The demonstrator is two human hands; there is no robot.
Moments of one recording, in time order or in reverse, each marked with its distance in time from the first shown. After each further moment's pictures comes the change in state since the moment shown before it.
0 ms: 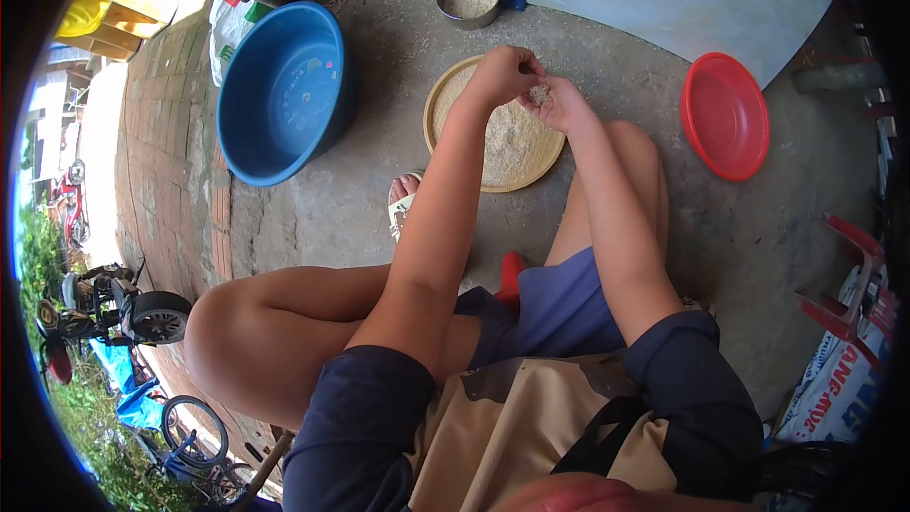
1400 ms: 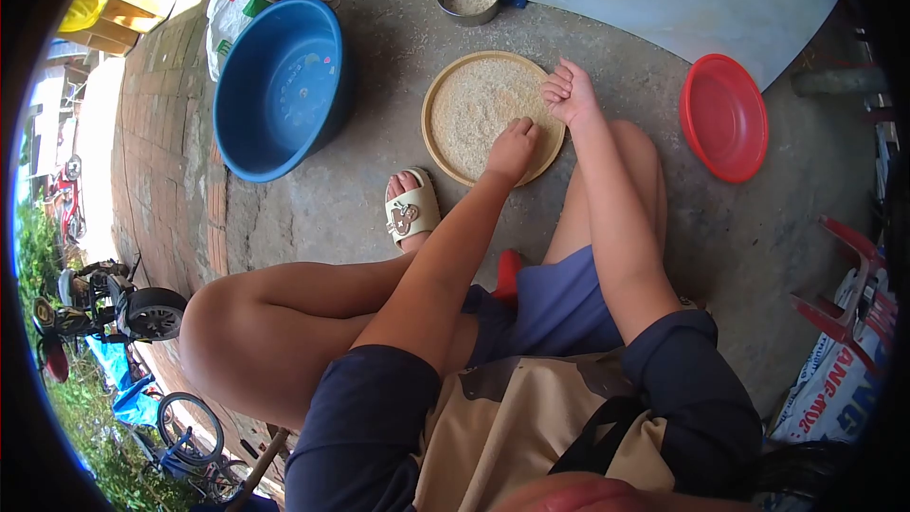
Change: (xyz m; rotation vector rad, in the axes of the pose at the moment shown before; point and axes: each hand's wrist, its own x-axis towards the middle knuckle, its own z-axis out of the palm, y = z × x) left_hand -0.057 -0.111 0.118 0.726 0.316 0.271; right_hand 0.012 -0.015 -0.022 0.246 -0.097 -0.022
